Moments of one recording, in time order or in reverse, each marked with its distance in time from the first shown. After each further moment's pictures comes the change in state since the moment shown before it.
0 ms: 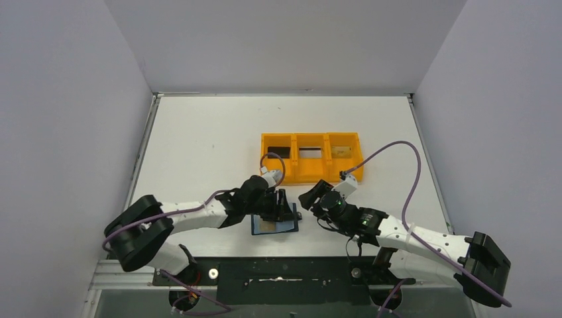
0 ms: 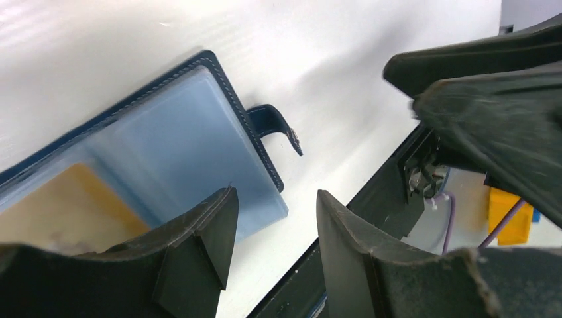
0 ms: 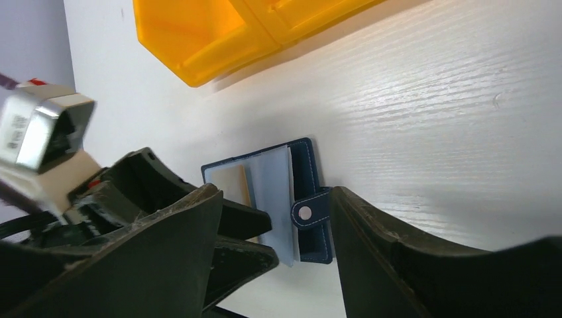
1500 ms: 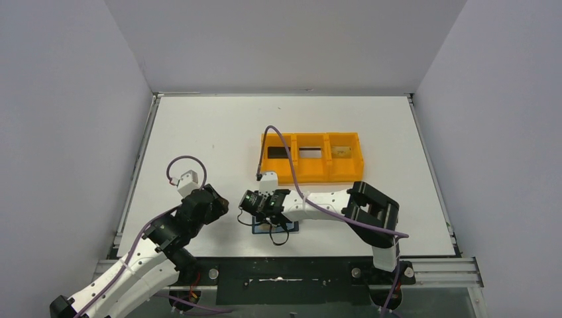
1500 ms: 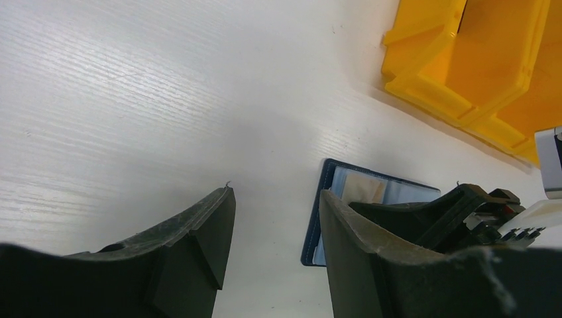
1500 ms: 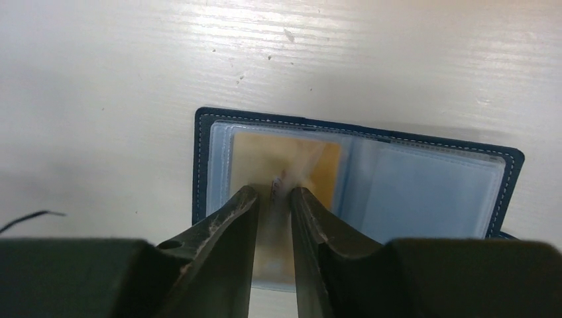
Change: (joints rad) left arm 0.220 -0.923 -0.131 -0.863 -0.726 -0.188; right arm 0.223 0.923 0.775 -0.355 0.008 -0.240
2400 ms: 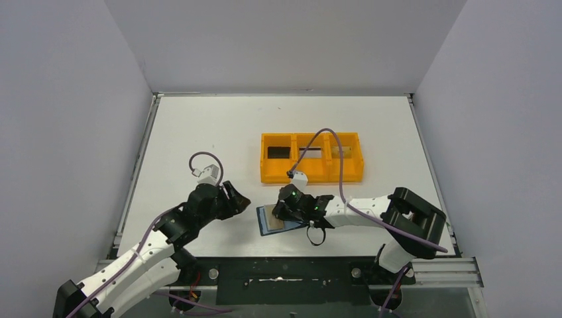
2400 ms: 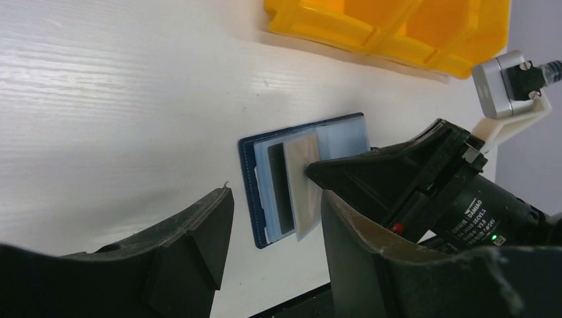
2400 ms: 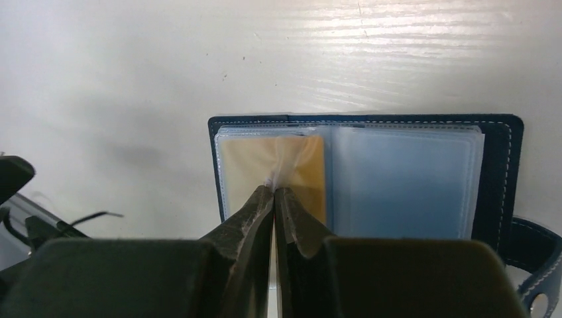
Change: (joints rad) left arm 0.002 0.105 -0.027 0.263 0.282 0.080; right arm -0.146 -0.311 -0.477 0.501 -0.241 0.004
